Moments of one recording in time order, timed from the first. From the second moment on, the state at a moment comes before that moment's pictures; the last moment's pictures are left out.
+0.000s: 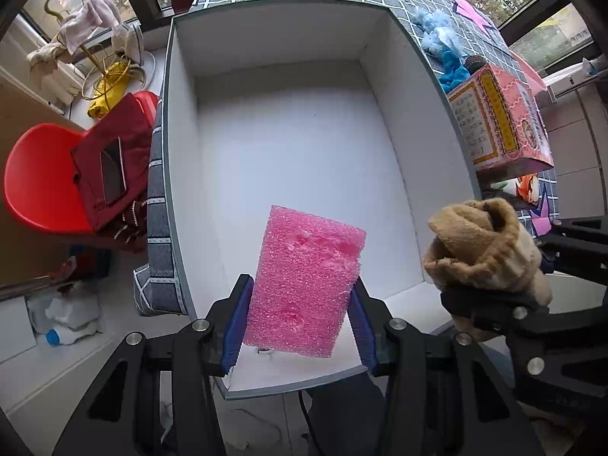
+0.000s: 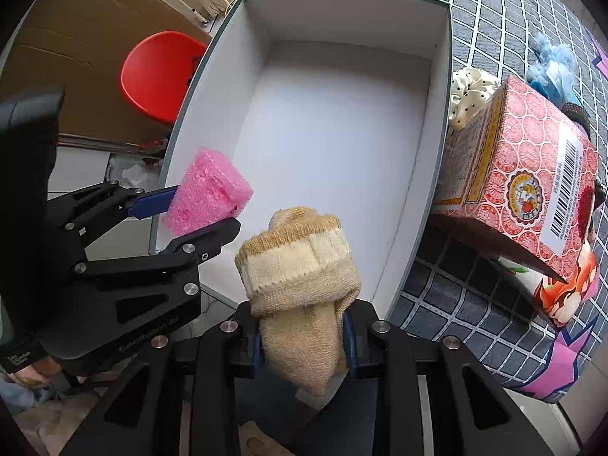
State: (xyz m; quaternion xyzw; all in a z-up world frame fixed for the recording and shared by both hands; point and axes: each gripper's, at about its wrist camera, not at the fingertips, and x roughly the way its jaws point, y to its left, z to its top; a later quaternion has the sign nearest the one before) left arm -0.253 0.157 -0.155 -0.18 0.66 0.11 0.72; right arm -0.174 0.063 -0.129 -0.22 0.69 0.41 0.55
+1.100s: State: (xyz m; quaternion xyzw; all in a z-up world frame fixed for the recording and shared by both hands) left arm -0.255 0.156 -0.187 -0.15 0.69 0.09 0.70; right arm -0.177 0.072 -0.142 -0.21 0.71 0.40 0.54
